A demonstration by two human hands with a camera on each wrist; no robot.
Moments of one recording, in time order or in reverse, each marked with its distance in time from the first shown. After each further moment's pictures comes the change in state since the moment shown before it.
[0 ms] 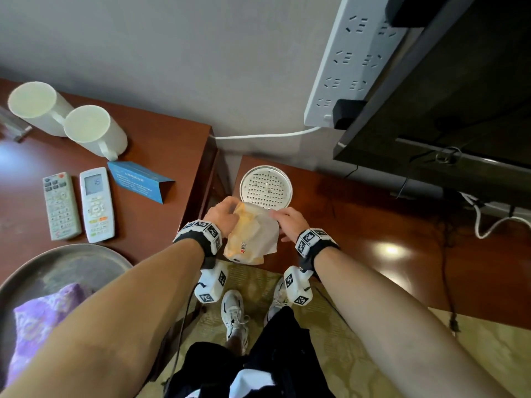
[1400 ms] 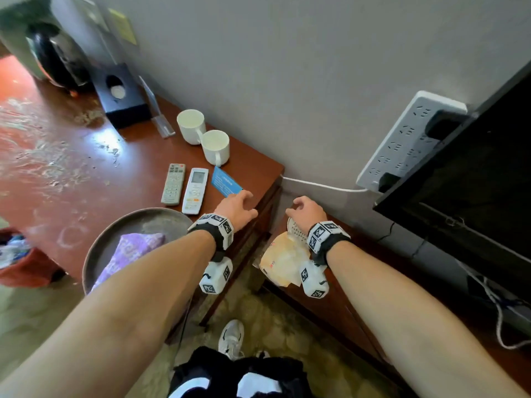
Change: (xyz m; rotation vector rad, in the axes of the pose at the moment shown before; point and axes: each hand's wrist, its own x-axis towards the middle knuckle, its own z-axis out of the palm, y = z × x) left_hand -0.125 -0.007 -0.087 0.098 0.424 0.059; right_hand -0.099 -0.128 0.023 -0.604 0.112 -0.526
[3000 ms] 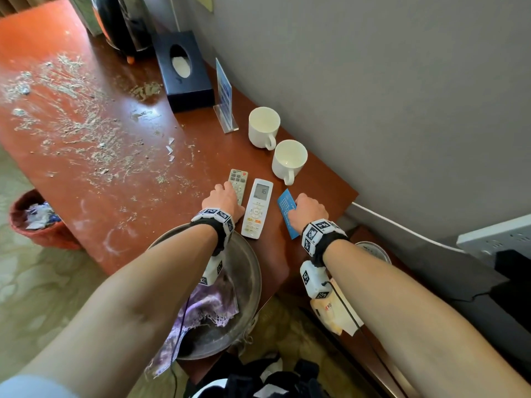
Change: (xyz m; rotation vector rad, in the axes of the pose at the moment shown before) left_hand 0.101 -0.160 -0.096 0.240 0.051 -0.423; right_hand 0.085 -0.173 0.124 -0.569 -0.129 -0.088
